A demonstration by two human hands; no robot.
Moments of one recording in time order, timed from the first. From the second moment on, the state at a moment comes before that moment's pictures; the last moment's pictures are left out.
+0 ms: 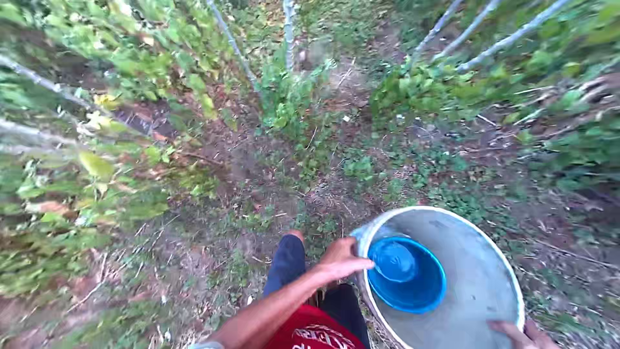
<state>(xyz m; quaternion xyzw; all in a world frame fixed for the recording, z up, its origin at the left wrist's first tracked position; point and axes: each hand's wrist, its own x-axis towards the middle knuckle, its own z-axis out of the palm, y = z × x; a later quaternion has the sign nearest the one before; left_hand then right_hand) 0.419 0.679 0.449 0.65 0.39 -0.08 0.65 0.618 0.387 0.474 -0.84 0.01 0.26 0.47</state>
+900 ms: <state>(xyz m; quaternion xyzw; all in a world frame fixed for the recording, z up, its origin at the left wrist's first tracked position) 0.701 1.203 0.500 0.50 0.50 0.22 0.67 1.019 1.039 0.496 -0.83 -0.20 0.25 0.45</state>
